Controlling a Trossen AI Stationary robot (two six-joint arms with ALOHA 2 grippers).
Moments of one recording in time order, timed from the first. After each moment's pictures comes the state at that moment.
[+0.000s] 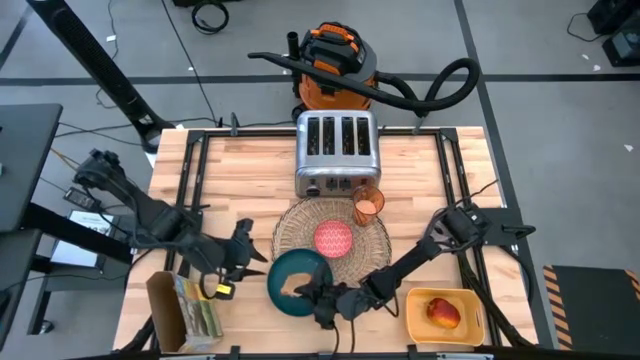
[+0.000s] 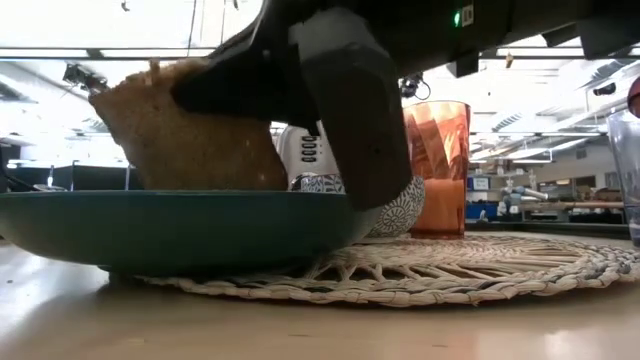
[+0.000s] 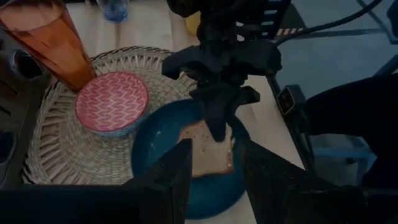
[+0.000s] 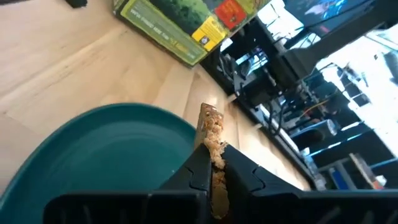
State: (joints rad) left arm -0.62 1.17 1.10 -0.60 -0.33 -0.33; right arm 0.56 2.22 1.27 0.65 0.69 -0.65
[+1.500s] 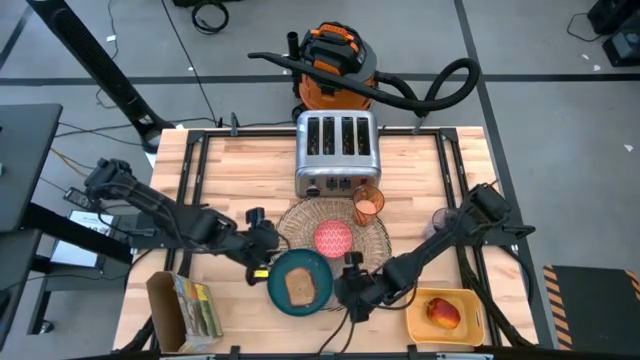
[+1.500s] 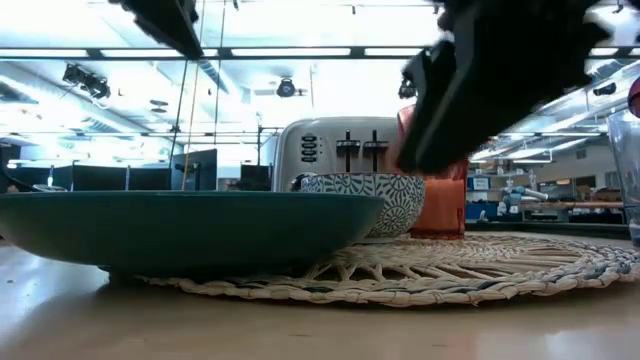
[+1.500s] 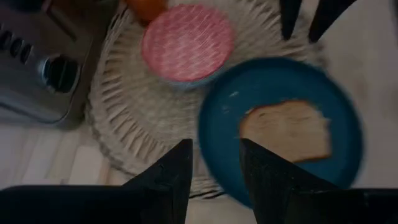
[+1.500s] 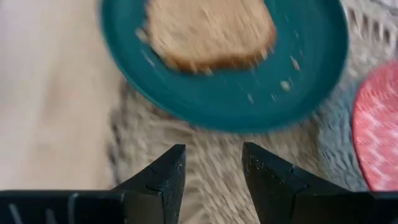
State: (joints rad) left arm -0.46 1.36 1.10 -0.71 -0.41 -0.43; right arm 0.58 1.93 1.27 -0.41 0.41 0.37
